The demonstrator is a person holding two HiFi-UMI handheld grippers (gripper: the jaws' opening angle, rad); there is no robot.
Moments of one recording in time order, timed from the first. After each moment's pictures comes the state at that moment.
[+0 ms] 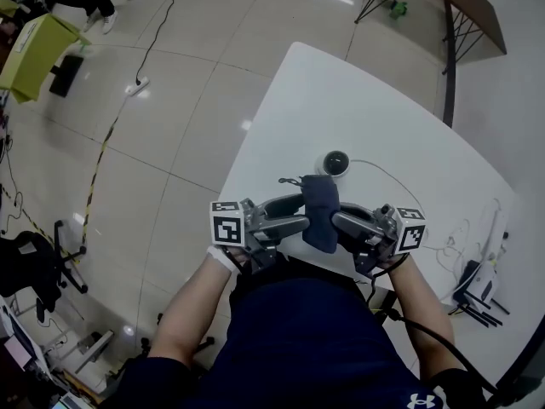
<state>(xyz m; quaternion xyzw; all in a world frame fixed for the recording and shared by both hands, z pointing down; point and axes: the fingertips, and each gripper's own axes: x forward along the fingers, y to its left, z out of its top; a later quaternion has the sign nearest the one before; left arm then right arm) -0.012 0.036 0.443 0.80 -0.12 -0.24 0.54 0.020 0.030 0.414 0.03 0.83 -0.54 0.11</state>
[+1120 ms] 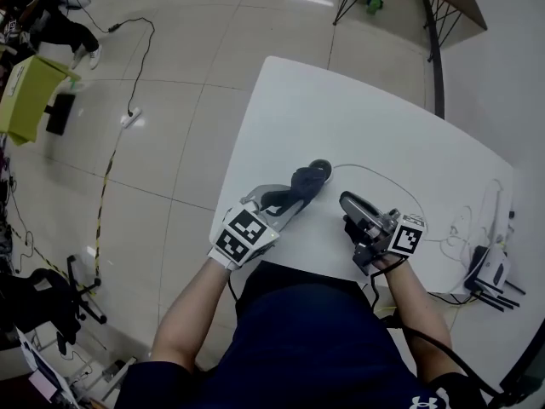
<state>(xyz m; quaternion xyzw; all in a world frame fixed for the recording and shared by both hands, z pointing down) -0.005 -0.005 0.495 0.92 -0.27 0.20 0.20 0.083 -0.018 0.475 -0.23 0.82 -0.52 0.11</state>
